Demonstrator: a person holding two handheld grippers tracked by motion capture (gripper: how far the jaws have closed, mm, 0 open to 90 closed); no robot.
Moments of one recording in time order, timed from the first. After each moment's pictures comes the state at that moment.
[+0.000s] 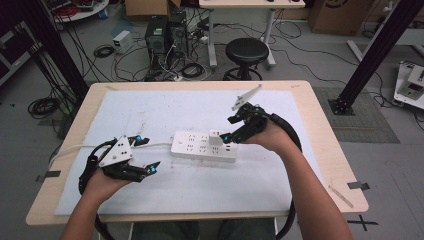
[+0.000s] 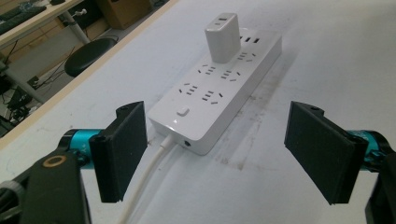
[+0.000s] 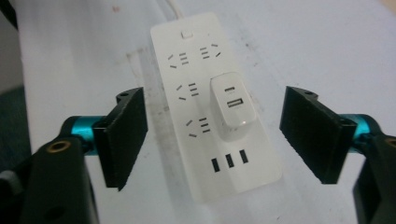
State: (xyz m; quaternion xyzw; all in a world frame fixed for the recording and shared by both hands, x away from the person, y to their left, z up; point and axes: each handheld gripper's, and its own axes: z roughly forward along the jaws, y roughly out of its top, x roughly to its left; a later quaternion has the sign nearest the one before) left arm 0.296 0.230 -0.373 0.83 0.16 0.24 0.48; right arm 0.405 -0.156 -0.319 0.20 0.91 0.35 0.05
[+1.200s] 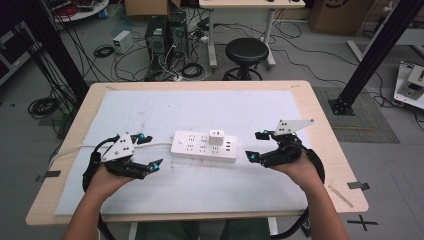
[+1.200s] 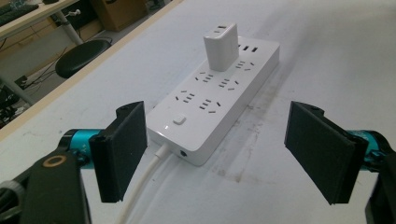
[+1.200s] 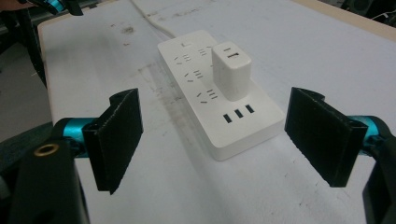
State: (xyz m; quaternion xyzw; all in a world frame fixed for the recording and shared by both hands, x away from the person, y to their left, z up) left arm 0.305 0.226 -0.377 0.82 0.17 0.23 0.50; right arm 0.338 -0.237 -0.357 0.25 0.84 0.48 0.08
